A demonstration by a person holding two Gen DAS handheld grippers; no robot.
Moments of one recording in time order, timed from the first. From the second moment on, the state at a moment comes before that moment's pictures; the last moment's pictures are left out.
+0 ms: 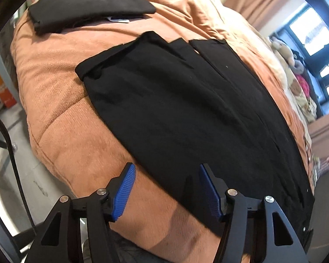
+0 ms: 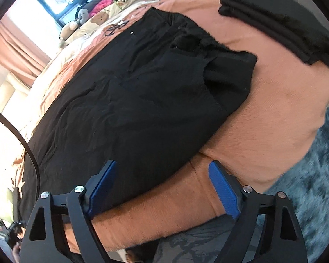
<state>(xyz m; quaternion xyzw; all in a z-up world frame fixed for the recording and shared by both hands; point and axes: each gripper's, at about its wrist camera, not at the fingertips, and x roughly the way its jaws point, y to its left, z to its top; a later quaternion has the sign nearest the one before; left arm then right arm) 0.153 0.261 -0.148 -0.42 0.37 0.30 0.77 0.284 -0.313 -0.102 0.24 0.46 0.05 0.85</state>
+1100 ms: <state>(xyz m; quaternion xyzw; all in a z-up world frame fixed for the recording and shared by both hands) 0.145 0.287 -0.154 -0.46 0.33 0.33 0.76 0.277 -0.382 -0.119 0.33 0.46 0.08 0.82</state>
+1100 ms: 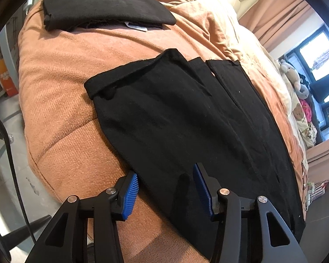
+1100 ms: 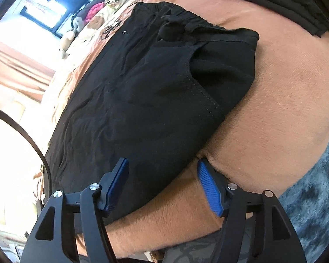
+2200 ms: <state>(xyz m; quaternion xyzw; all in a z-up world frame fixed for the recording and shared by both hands) 0.143 0.325 -0.103 -0.46 0.25 0.32 0.79 0.302 -0.346 -0.082 0.34 0.35 0.08 0.87</state>
